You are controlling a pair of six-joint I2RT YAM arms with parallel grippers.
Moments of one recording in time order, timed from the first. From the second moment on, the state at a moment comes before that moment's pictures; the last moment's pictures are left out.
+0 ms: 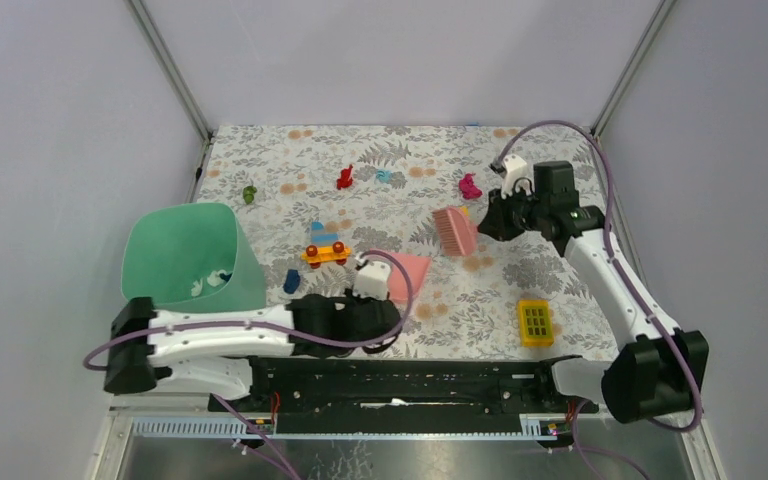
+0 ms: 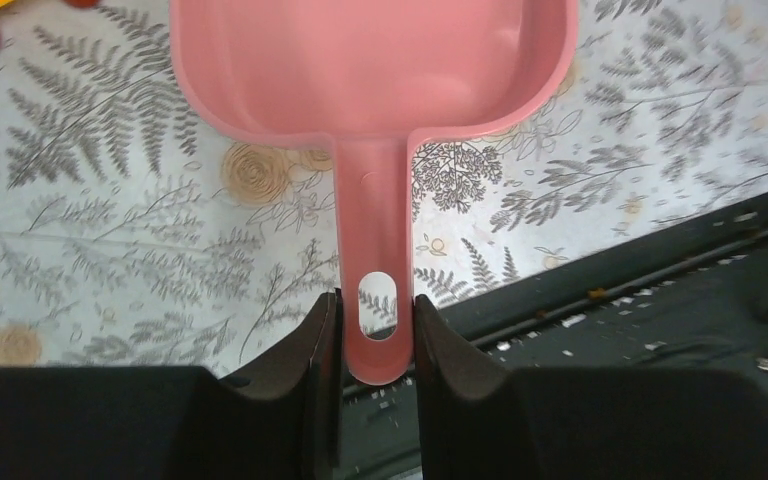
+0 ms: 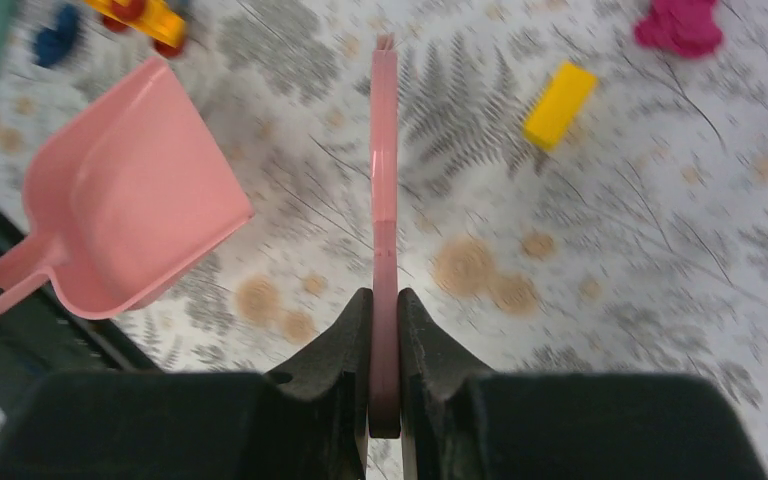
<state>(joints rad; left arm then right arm) -1.37 1.25 0.90 -0.70 -0.58 -0.89 0.18 1.22 1.02 -0.58 -0.45 -0.15</state>
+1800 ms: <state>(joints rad) -1.39 1.09 1.52 -1.47 -1.06 -1.17 0.85 1.97 1.53 -0.34 -0.38 0.40</state>
